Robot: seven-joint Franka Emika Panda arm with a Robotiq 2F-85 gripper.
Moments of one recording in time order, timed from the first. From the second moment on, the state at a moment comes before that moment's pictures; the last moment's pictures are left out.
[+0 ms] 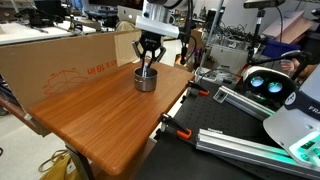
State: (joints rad) arm 0.04 0.32 -0.09 -2.33 0.26 2.71 0.64
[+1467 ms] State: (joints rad) arm 0.04 0.03 -0.04 -2.38 0.24 2.60 0.55
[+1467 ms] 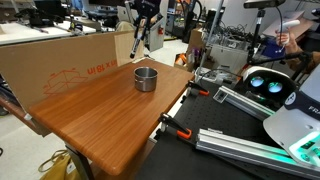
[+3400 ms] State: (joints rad) arm 0.14 0.32 0.08 -2.03 0.08 2.33 0.60
